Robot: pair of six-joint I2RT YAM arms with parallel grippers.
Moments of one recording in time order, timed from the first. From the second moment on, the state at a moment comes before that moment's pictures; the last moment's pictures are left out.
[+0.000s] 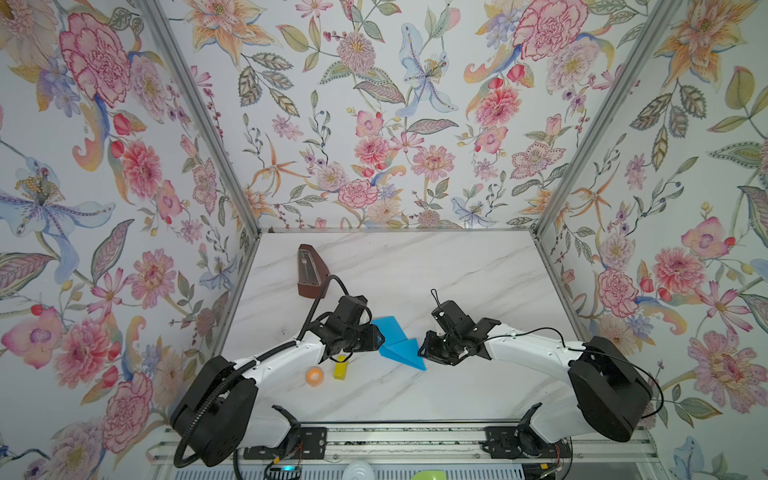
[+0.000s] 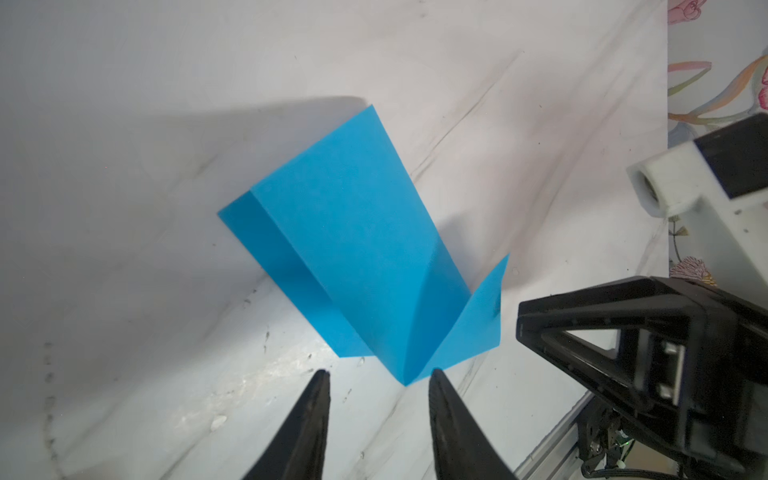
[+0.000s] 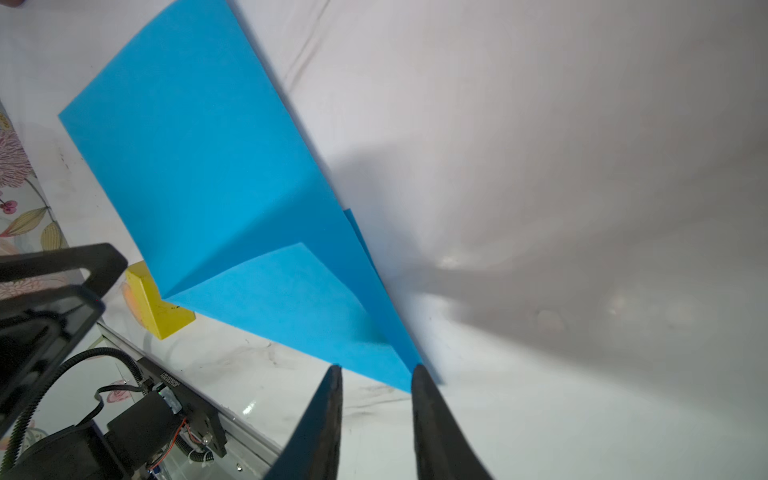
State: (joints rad) left arm -0.65 1.35 0.68 -0.25 0.27 -0.65; right arm 0.76 1.49 0.77 -0.39 -0.27 0.92
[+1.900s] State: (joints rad) left arm -0.70 1.48 0.48 0.22 0.23 -0.83; right arm 0.87 1.56 0.64 -0.07 -0.40 1.14
